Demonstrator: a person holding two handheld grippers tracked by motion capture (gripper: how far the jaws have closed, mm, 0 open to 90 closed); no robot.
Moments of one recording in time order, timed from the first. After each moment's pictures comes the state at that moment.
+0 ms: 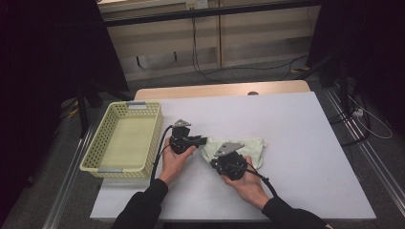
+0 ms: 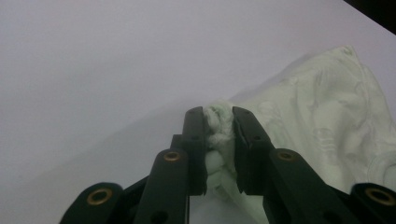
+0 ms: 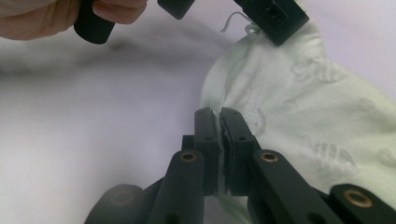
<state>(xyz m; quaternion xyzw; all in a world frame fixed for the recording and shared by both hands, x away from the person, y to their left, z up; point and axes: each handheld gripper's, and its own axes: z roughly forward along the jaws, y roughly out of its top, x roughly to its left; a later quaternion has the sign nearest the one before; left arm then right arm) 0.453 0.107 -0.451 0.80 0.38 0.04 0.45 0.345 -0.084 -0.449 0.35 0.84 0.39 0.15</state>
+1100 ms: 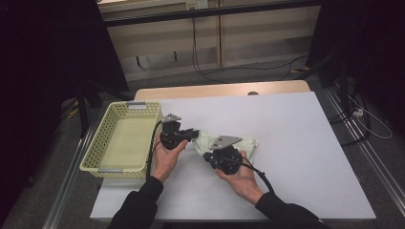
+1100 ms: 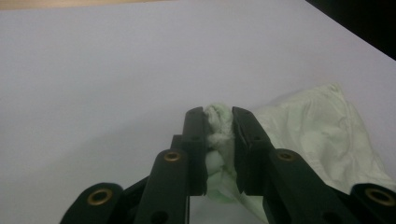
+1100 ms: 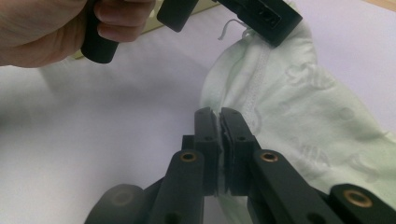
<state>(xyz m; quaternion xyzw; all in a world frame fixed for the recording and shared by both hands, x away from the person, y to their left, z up) 0.454 0.126 -0.425 0.78 0.40 0.08 0.47 0.353 -0.072 -0.429 0.35 0.82 0.43 0.16</state>
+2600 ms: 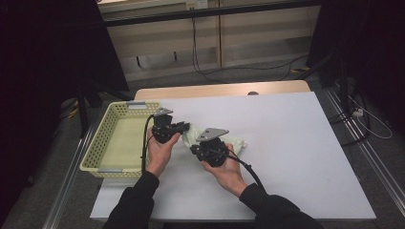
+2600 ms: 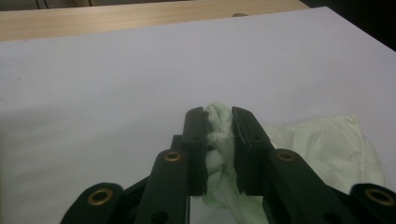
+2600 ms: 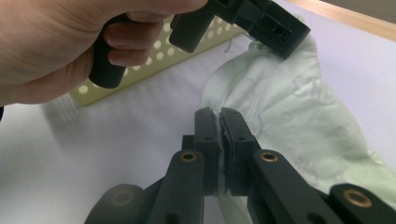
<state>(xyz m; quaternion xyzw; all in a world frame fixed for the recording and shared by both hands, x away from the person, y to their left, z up) 0.466 0.146 -0.406 0.77 0.43 0.12 0.46 0.372 -0.038 -0.413 0.35 0.80 0.46 0.16</state>
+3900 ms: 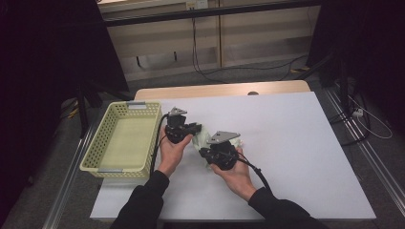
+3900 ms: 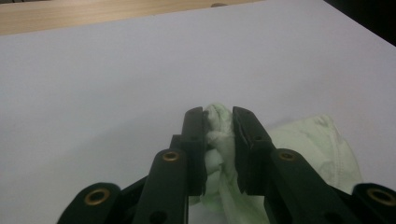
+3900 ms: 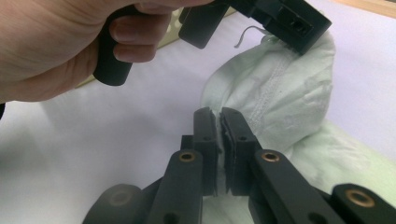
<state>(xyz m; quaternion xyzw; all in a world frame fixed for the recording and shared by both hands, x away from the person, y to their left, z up) 0.464 0.102 -0.413 0.79 0.41 0.10 0.45 0.363 -0.065 -0.425 0.37 0.80 0.45 0.15</state>
